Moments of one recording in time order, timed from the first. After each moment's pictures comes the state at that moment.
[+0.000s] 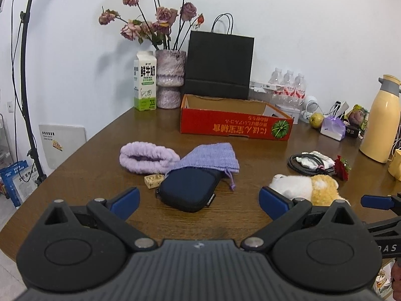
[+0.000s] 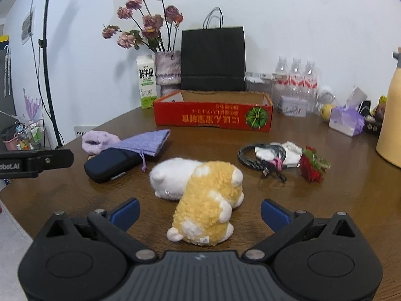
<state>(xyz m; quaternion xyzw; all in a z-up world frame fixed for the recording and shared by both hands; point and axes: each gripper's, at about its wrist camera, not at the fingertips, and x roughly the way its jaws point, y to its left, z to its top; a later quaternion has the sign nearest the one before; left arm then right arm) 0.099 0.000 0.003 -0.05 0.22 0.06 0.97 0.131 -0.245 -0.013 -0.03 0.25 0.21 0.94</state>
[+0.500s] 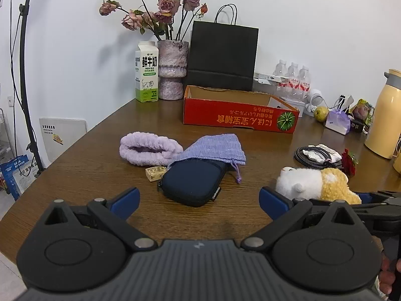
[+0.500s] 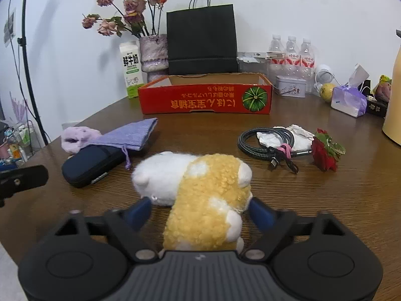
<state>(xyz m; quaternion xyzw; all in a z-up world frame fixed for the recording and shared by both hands) 0.109 0.005 -0.008 -0.05 0.23 0.06 0.97 0.174 -0.225 -0.034 -0.01 0.29 0.18 0.94</state>
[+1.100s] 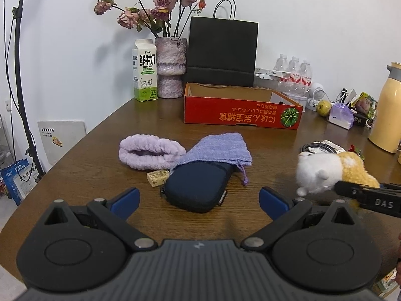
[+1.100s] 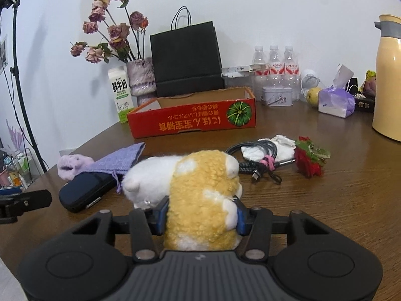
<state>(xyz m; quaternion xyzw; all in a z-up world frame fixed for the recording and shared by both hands) 0.127 0.012 -0.008 -0.04 0.24 0.06 0.97 0.174 -0.251 -0.027 0.04 0.25 0.17 0.95</state>
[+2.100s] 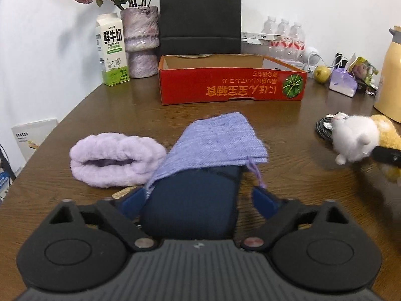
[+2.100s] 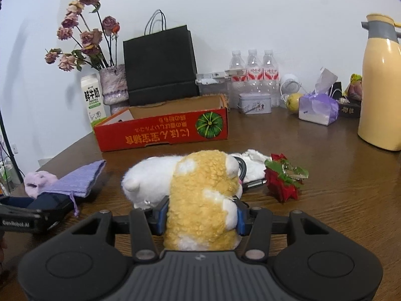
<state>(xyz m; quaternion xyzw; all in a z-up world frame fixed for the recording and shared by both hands) 0.225 0.015 -0.046 0.01 0.30 0.02 0.95 0.220 -0.272 -0.028 0.04 0.24 0.13 0.96</state>
